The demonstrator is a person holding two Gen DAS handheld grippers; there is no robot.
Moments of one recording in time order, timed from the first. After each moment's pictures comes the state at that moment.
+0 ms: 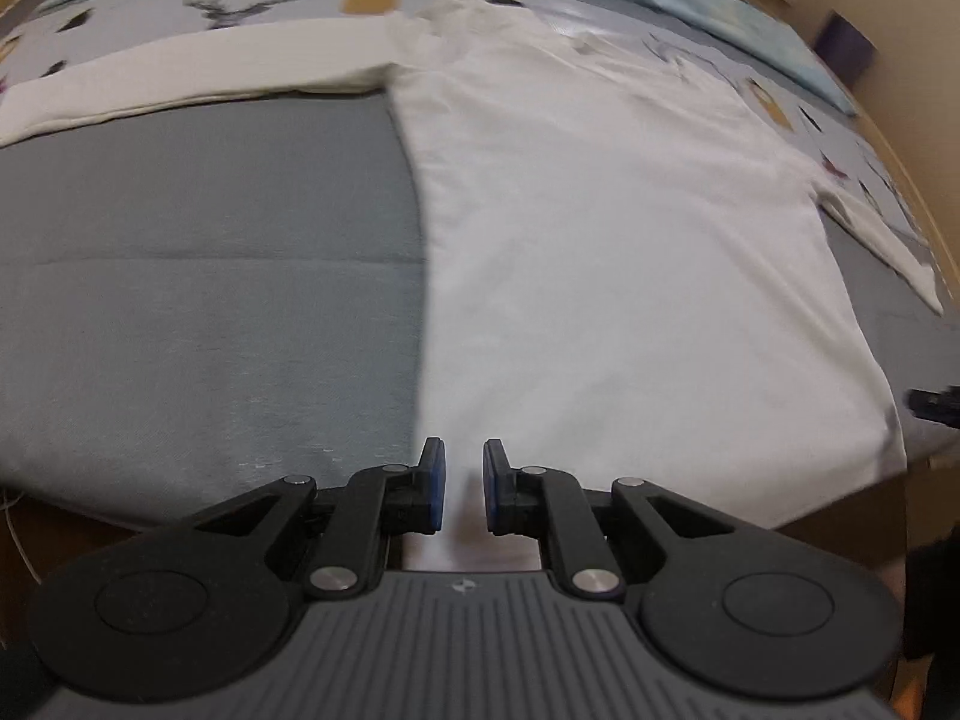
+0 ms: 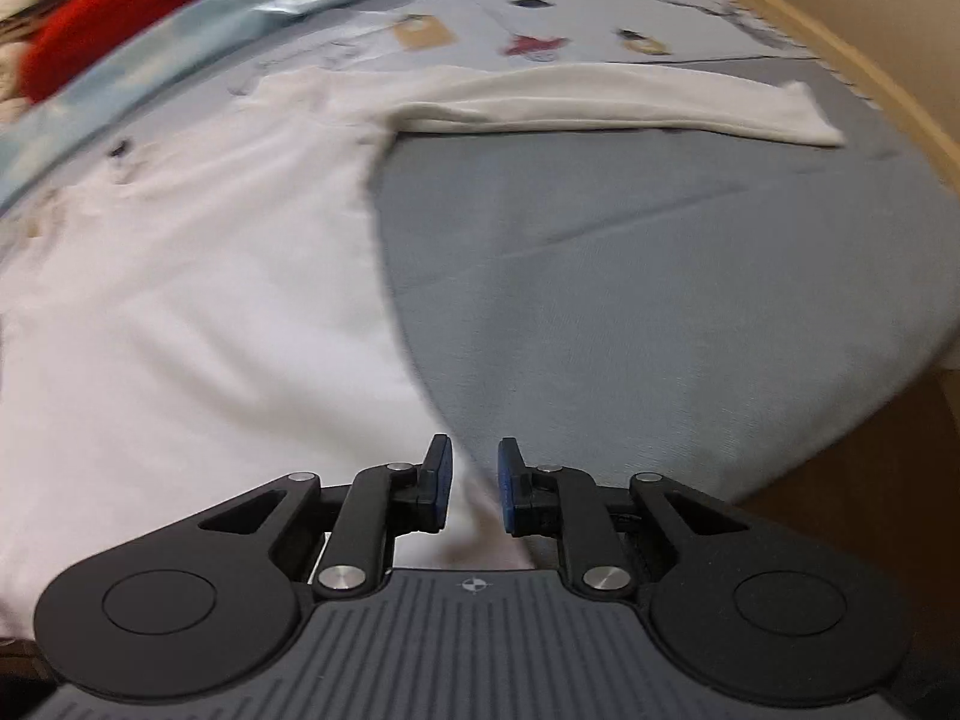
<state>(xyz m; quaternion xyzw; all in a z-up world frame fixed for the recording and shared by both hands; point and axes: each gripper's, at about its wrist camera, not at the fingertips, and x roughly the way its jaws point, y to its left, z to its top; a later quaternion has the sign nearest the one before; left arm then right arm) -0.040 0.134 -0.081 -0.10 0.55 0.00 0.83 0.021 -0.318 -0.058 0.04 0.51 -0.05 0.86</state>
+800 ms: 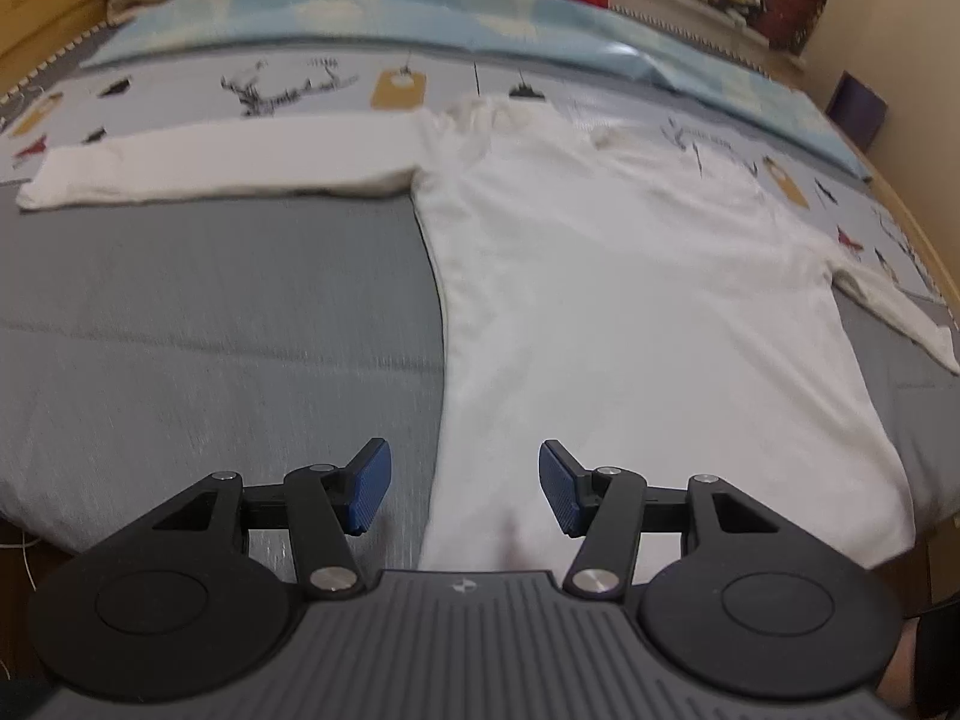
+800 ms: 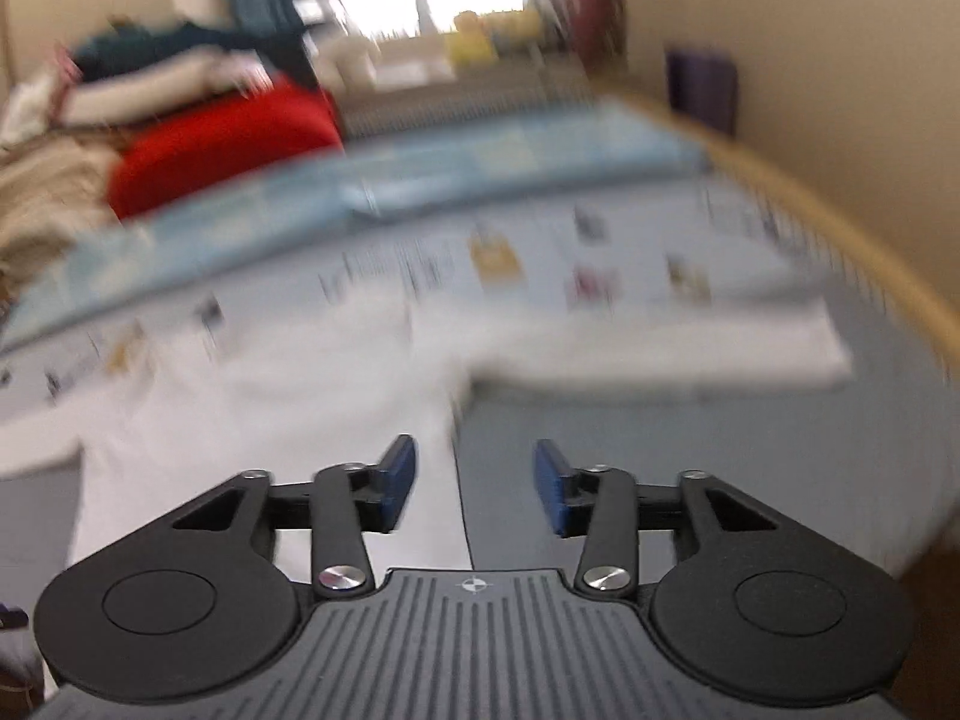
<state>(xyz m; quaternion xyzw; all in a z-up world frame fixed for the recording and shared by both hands) -0.028 0.130 -0.056 -0.10 0.46 0.06 0.88 0.020 -0.316 0.066 0.01 0.34 0.00 0.94</state>
